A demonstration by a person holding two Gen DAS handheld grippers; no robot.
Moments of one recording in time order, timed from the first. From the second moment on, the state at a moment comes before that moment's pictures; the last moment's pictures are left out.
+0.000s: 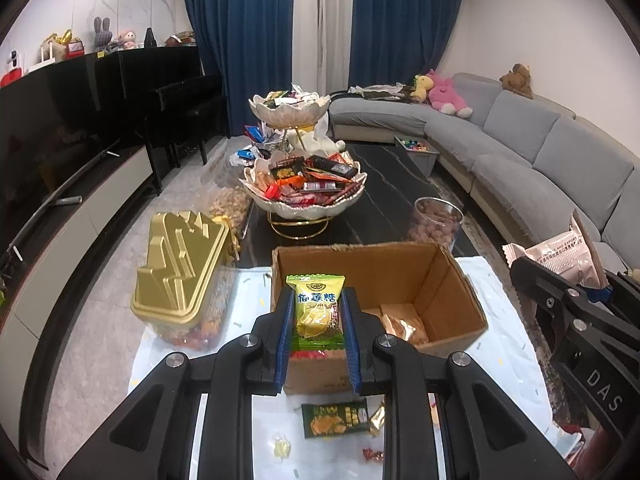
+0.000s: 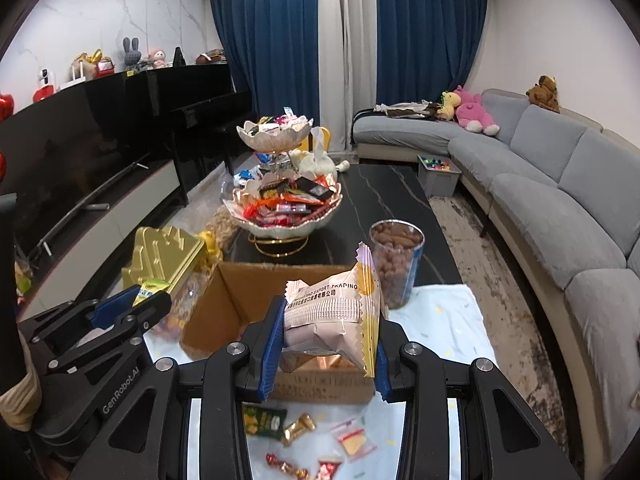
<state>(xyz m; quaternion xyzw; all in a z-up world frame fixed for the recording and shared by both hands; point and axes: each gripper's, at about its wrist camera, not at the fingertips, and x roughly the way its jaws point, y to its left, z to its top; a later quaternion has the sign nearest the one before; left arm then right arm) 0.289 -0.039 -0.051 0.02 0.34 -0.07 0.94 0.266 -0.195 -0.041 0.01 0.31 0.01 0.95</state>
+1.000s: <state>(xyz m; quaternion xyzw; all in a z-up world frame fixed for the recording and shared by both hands) 0.366 -0.036 -0.089 0.02 0.38 -0.06 0.92 0.348 -0.186 -0.080 -0.01 0.36 0.01 0.93</state>
